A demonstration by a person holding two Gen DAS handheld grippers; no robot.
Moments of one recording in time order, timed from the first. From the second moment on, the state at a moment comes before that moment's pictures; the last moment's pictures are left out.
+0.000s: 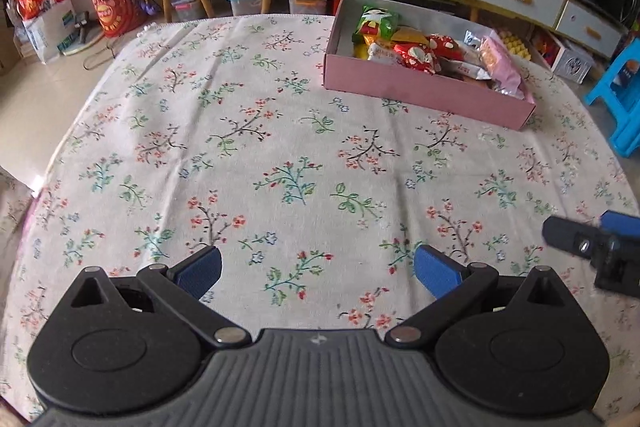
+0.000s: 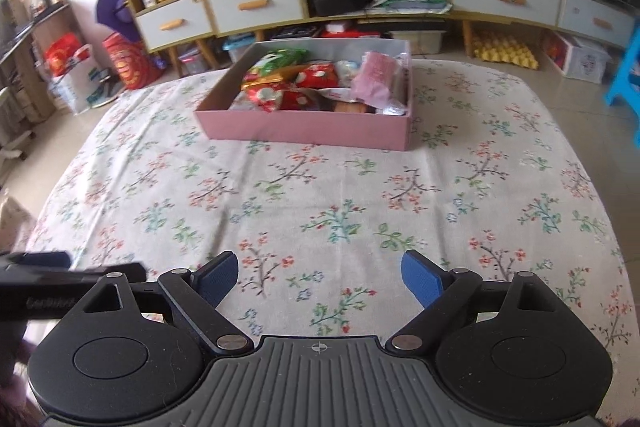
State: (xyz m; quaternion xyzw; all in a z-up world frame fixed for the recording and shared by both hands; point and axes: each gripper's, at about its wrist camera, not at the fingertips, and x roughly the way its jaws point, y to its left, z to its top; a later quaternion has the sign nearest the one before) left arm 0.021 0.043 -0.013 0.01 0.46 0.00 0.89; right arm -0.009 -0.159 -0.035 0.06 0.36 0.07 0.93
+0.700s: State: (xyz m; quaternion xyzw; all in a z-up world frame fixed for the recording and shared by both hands) left arm 0.018 0.038 -0.009 0.01 0.46 0.01 0.89; right arm -0.007 -0.159 -0.039 0.07 0.37 0.07 0.92
